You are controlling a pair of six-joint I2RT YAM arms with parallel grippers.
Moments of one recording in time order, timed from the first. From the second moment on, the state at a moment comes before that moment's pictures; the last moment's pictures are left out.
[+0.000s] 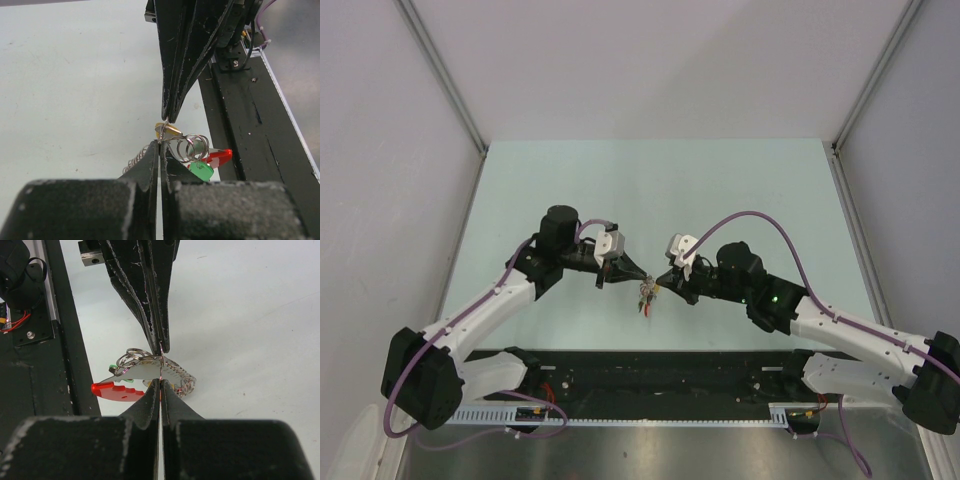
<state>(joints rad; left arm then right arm) -0.51 1.13 0.76 -0.09 1.10 0.44 0.95 1.00 0.71 0.00 -0.25 -0.13</state>
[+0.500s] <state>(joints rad) -0.51 1.14 0.77 -0.10 1.11 0.45 0.95 1.00 0.71 0.00 -0.25 -0.13</state>
